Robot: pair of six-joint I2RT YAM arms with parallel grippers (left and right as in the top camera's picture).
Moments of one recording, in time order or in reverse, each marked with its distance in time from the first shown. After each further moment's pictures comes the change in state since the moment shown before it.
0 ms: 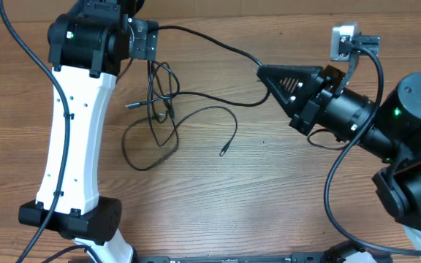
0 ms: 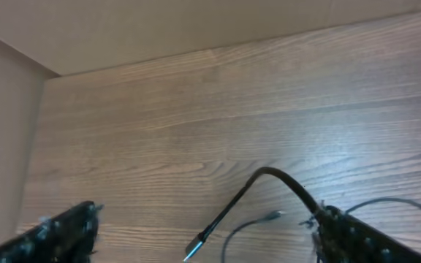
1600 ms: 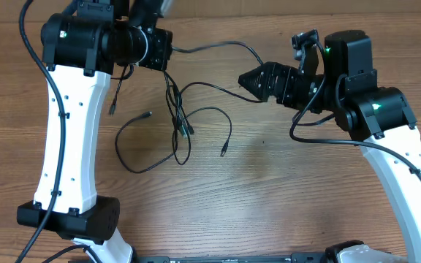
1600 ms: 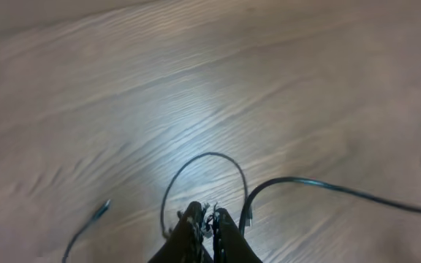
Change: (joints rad) left arm 0.019 0.000 0.000 -0.063 0.642 0.016; right arm -0.105 0.334 0.000 -0.311 -0.056 -0.072
